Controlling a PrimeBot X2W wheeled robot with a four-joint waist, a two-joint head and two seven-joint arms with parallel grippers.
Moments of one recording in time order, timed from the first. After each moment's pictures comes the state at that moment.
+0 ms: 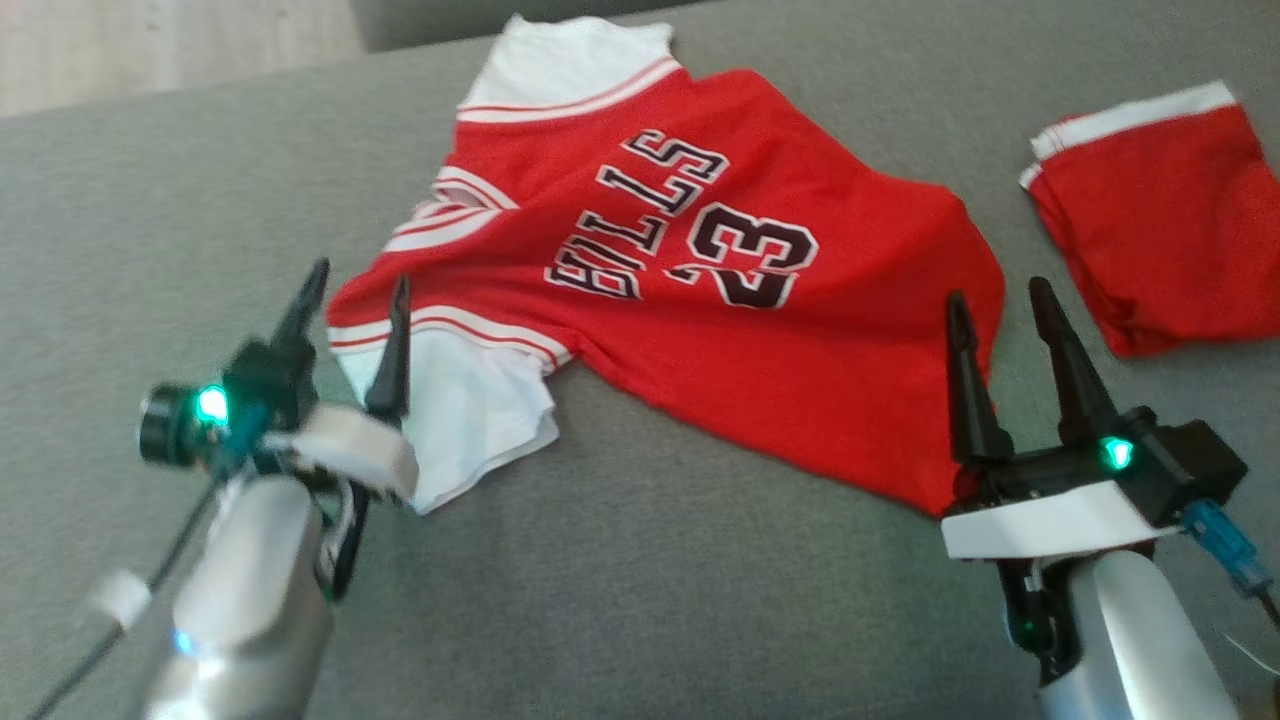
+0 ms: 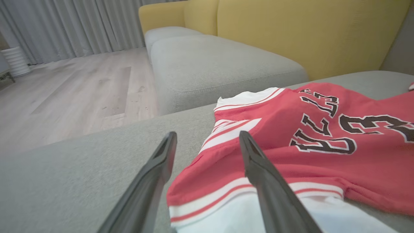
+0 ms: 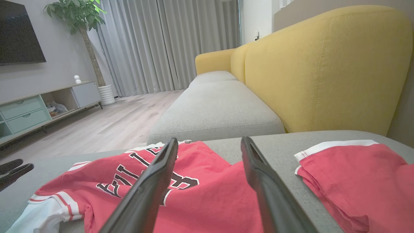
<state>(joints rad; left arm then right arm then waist) -0.52 0.20 -0.34 0.64 -0.26 -0.01 -0.21 -0.13 -0.04 0.10 0.11 0.17 0.12 -0.26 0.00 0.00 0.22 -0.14</state>
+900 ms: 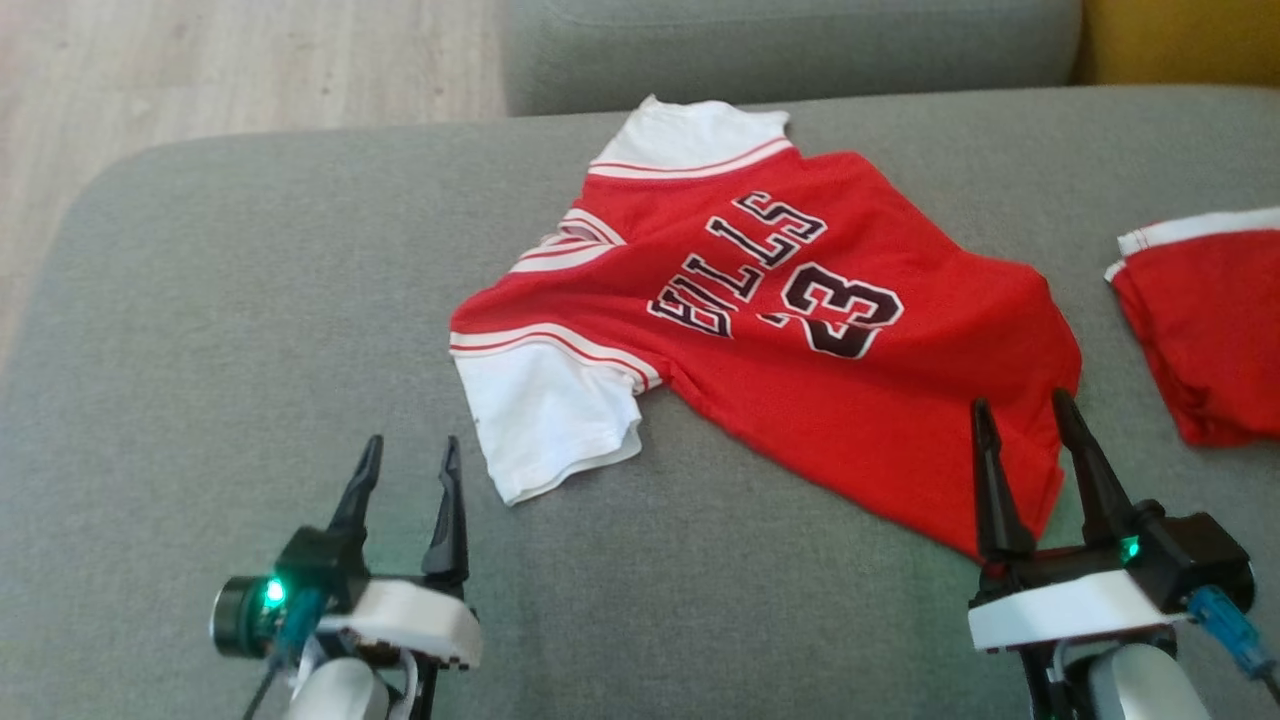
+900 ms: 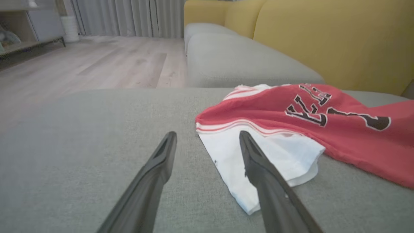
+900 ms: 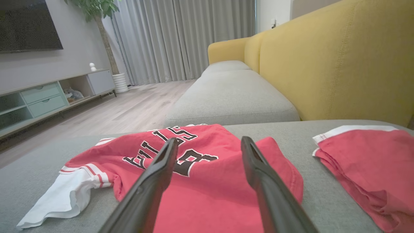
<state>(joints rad) -0.12 0.13 -0.32 0.33 -0.30 0.11 -0.22 0.02 -0.04 0.04 0.13 0.13 0.12 -0.26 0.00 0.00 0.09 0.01</state>
